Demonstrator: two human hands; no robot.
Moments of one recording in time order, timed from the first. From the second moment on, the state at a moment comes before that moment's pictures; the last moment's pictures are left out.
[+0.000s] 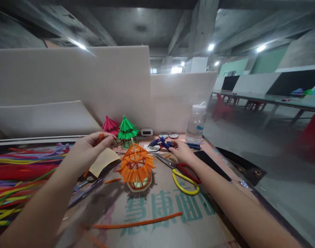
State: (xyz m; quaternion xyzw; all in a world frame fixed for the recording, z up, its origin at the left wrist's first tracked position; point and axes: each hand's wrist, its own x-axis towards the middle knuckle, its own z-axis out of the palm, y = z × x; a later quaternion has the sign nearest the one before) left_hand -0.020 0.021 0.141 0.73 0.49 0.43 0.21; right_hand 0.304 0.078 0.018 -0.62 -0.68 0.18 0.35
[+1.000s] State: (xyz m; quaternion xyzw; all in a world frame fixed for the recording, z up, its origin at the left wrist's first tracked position) left_hand -0.009 0.035 0.105 0.83 0.47 0.17 0.27; right_hand 0.271 0.034 0.053 -0.49 -0.60 0.29 0.56
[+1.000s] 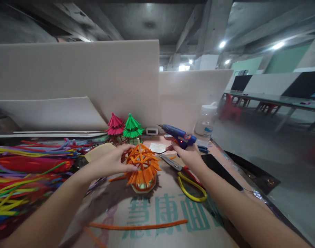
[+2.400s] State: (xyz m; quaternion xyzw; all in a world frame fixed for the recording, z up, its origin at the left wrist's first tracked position) left_hand 0.005 0.025 0.104 0.85 0.44 0.20 0.21; right_hand 0.251 -0.017 0.043 -0.44 -0.73 0.15 0.50
